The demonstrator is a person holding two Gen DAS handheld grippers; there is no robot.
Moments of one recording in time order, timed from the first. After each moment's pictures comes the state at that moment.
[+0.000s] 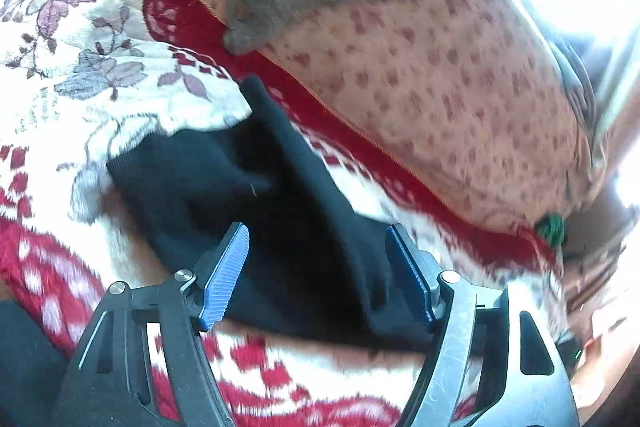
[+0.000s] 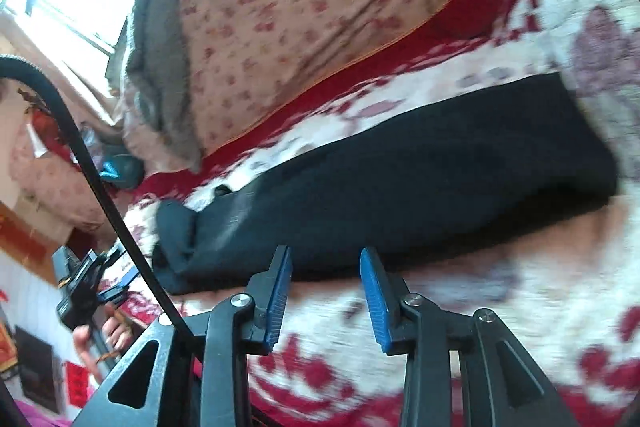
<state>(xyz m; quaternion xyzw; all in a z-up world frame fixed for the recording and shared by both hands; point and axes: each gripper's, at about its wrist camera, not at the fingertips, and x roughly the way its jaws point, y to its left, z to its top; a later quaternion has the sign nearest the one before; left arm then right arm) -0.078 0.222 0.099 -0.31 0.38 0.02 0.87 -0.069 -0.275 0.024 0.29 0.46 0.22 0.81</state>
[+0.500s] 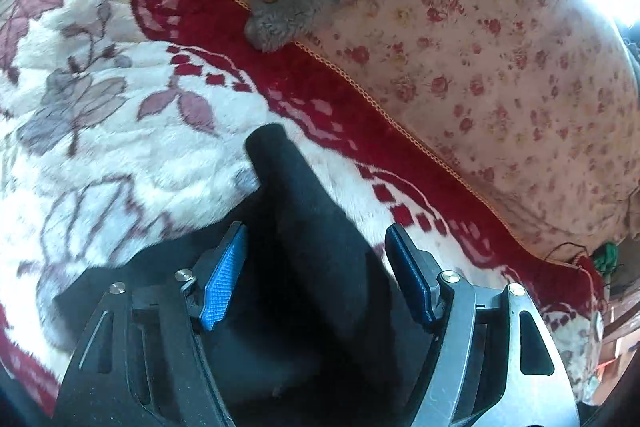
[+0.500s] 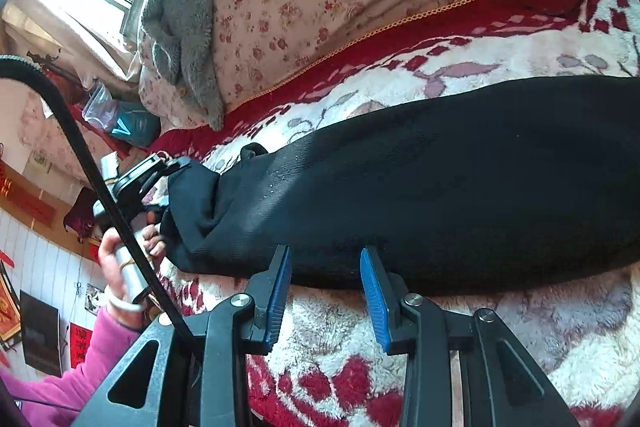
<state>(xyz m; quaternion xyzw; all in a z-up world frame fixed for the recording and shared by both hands) 0.036 0.251 0.049 -0.27 0.43 0.09 0.86 -0.042 -0.207 0.016 0.25 0.50 0.27 0.79</state>
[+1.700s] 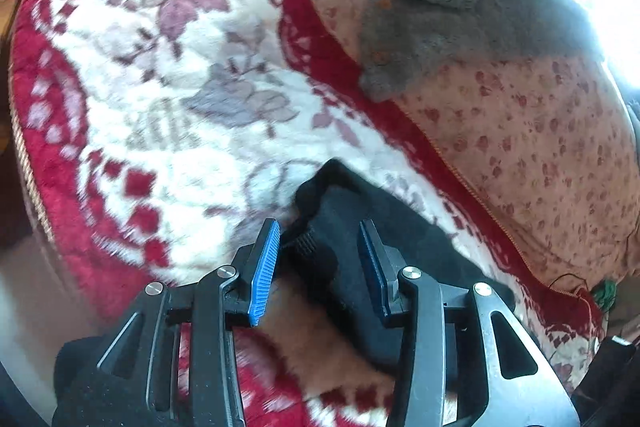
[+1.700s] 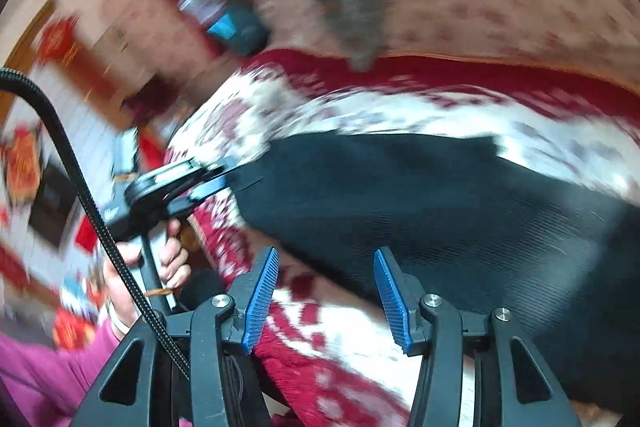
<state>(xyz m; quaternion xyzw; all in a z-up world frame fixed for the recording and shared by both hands) -0.120 0.330 0.070 -0.31 0.37 0.18 0.86 -0.044 -0.001 0.057 0.09 0.45 0.48 0.75</state>
